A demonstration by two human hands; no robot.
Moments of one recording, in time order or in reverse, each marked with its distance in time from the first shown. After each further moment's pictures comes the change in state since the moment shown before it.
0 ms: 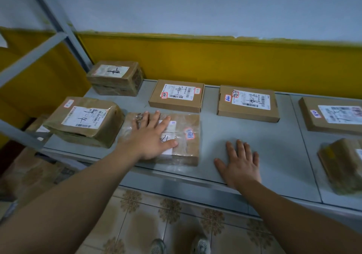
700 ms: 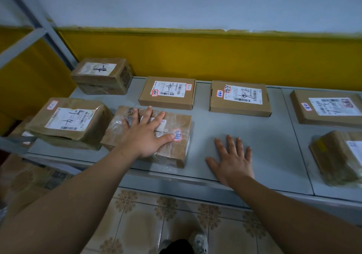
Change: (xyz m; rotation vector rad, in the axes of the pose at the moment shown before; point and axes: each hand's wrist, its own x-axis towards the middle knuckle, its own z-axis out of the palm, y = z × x) left_hand 0.013 0.010 0.004 -0.031 0.049 -0.061; right_hand 0.000 -0.001 -0.002 -0.034 -0.051 -0.036
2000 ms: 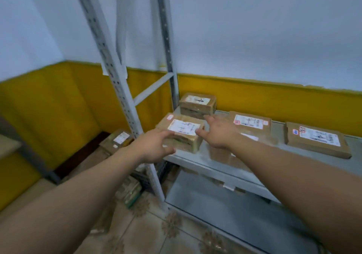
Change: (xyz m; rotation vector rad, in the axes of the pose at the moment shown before) left_hand -0.228 -0.202 -0.095 -0.135 0.162 -0.088; right_hand -0.095 -0.306 -0.140 0.018 0.208 -0.530
